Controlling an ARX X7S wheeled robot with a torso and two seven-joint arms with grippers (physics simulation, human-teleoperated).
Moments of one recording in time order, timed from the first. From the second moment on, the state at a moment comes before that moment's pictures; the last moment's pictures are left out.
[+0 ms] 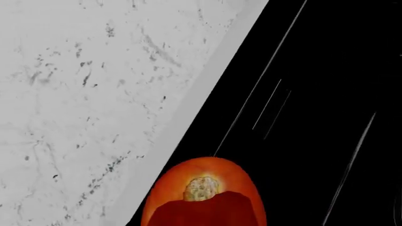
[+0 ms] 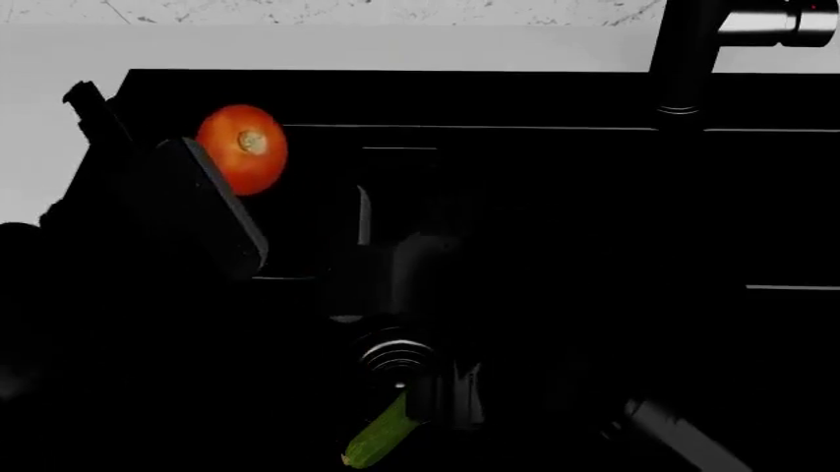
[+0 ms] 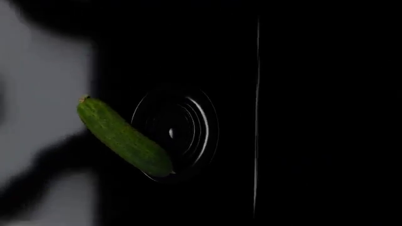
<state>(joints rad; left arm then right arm) -1.11 -0.42 0.82 -0.40 -0.01 -0.26 0.29 1.37 0.29 -1.30 0.44 -0.04 0.64 -0.92</state>
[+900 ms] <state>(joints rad) -1.09 -0.52 0.67 -0.24 -0.09 -0.34 0.21 1.41 0.01 -1.56 1.13 -0.03 0.03 -1.05</state>
